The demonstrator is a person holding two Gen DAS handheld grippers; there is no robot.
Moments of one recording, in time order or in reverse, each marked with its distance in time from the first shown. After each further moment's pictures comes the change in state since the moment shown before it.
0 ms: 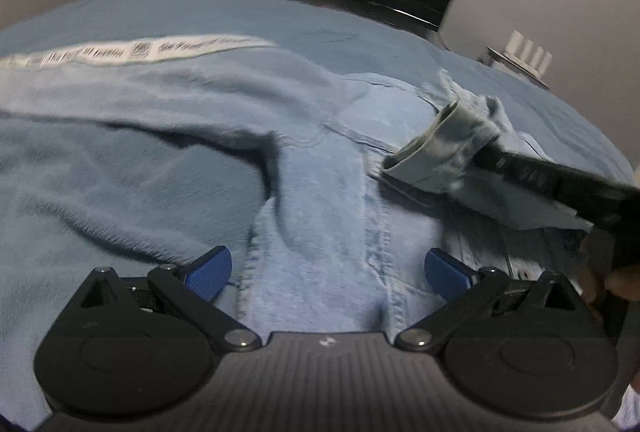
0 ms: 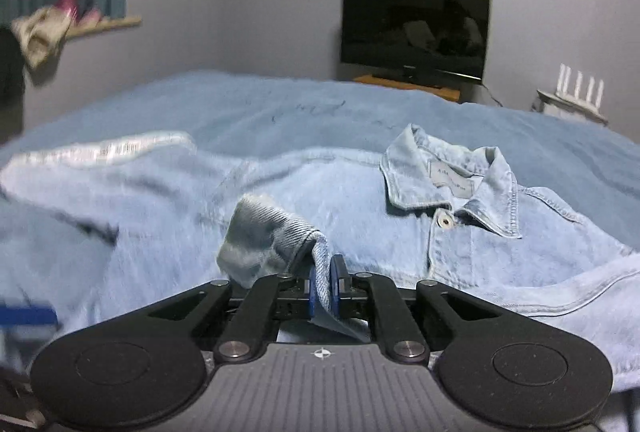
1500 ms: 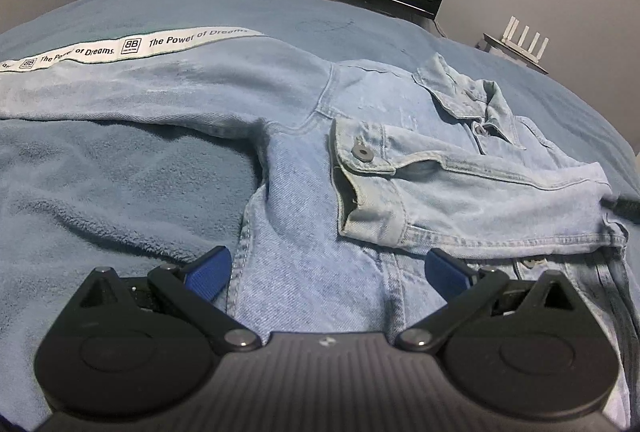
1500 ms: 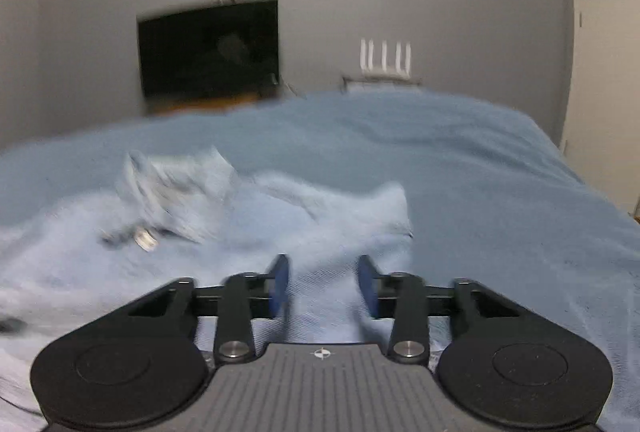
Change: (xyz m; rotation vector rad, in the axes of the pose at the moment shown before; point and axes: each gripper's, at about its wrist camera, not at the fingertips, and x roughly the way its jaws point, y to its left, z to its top) left arm 0.004 -0.011 -0.005 0.065 0.022 0.006; right arm -0.030 -0.168 -0.021 0.237 0.049 -0.444
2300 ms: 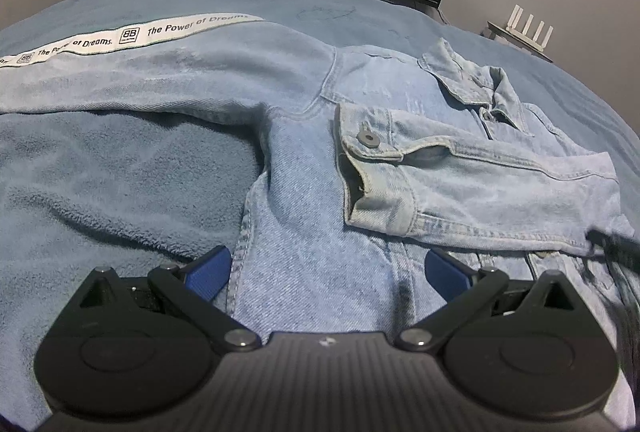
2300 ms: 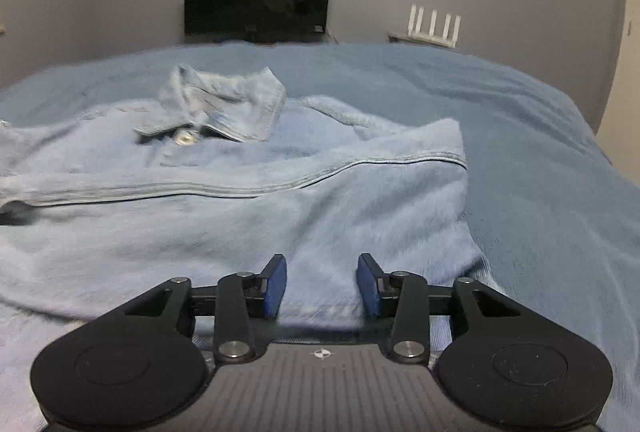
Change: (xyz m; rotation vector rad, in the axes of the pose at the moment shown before) left arm 0.011 0.001 -0.003 0.018 0.033 0.013; right arm -0.023 0.032 -0.048 -0.118 0.032 0.055
